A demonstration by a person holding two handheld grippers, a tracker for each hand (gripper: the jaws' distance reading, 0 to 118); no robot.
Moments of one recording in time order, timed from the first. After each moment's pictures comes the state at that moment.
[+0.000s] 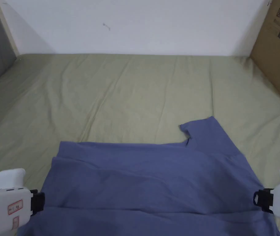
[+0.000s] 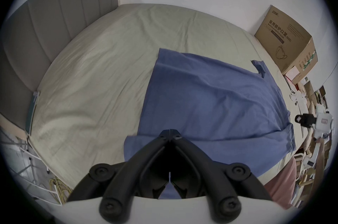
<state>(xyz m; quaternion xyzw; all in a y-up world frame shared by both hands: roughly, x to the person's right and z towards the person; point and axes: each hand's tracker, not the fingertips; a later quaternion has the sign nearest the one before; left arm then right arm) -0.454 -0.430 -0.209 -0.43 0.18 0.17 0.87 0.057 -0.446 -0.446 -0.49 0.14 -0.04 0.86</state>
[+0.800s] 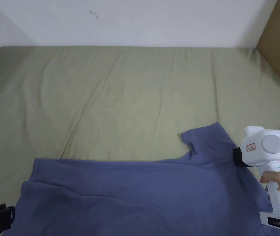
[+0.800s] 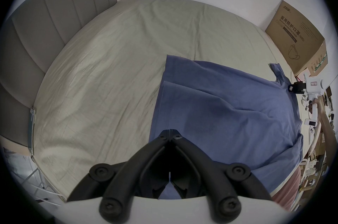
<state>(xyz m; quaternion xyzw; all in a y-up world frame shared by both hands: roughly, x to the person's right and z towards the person) -0.509 -0.452 -0.283 -0.47 0.19 0.16 0.85 -0.039 -0.494 -0.667 -0.52 0.16 0.08 0.84</state>
